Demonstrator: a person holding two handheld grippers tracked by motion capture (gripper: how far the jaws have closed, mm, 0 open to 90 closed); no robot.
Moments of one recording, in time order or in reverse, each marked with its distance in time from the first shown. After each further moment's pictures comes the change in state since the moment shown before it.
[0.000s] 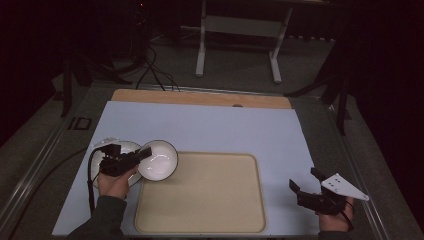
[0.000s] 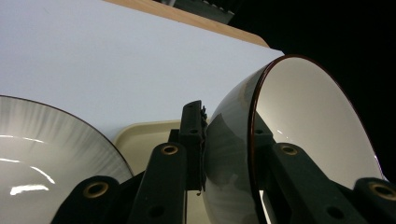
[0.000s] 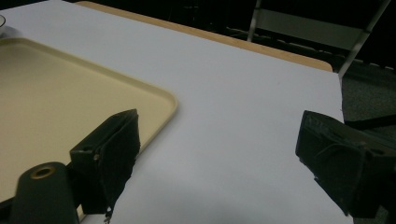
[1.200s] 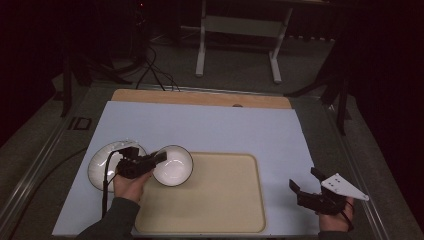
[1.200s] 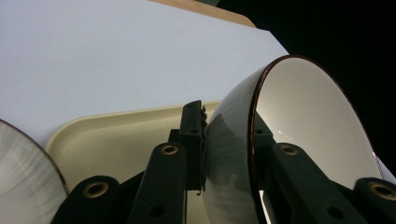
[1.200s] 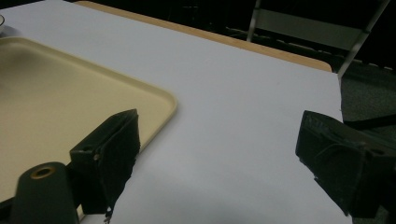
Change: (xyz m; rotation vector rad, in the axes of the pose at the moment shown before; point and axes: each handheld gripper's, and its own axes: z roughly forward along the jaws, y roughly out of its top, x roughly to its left) left arm -0.028 -0.011 0.029 0.055 -0.033 0.049; right arm 0.000 0.000 0.000 0.000 -0.002 0.000
